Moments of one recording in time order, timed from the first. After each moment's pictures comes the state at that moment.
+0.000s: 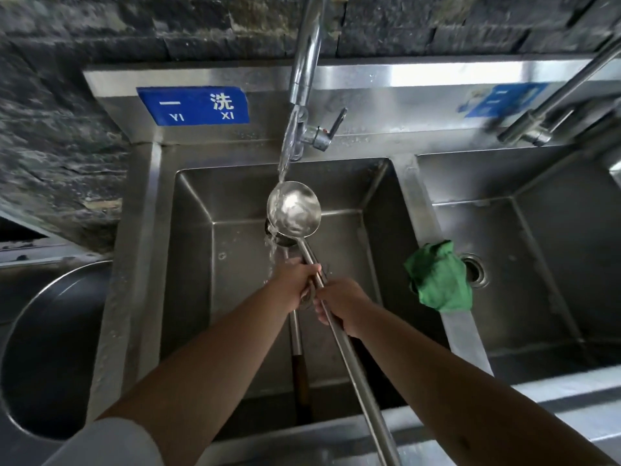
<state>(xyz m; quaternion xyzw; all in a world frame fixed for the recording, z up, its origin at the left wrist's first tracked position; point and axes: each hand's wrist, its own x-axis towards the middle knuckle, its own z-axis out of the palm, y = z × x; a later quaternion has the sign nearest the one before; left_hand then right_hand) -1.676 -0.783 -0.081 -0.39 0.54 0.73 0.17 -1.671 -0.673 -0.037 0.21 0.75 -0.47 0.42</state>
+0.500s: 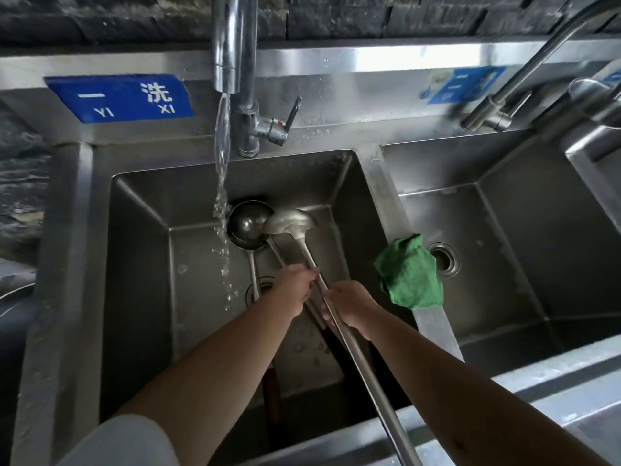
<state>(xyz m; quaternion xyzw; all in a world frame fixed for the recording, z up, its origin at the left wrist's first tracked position) -1.708 -0.721 -0.118 -0.41 0.52 0.72 0.21 -1.704 -0.602 -0.075 0.16 0.80 -0.42 0.40</state>
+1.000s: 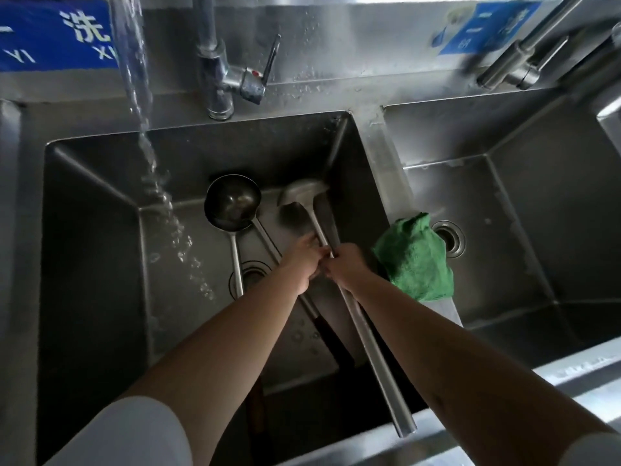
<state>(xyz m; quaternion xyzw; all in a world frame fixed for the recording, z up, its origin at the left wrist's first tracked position) -1.749 -0.687 -0.155 -0.38 0.51 0.74 0.22 -1.763 -0.596 -0.154 0.16 0.86 -0.35 0.34</state>
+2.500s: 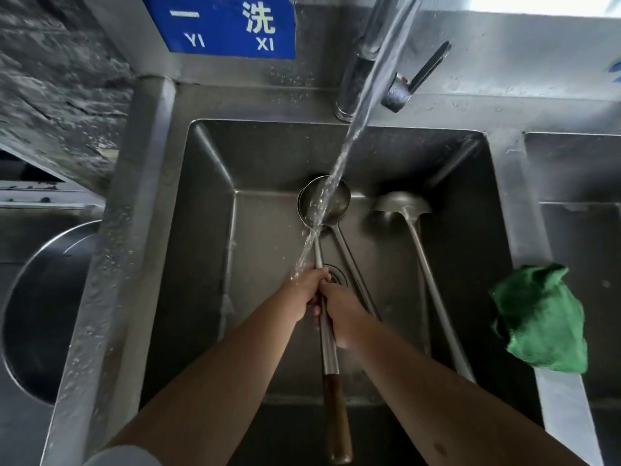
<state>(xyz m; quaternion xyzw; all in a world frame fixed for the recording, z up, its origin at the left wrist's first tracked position) -1.677 -0.821 -0.214 -0.48 0.54 0.66 0.19 -1.686 -0.734 -0.167 0.32 0.59 -0.54 0.51</state>
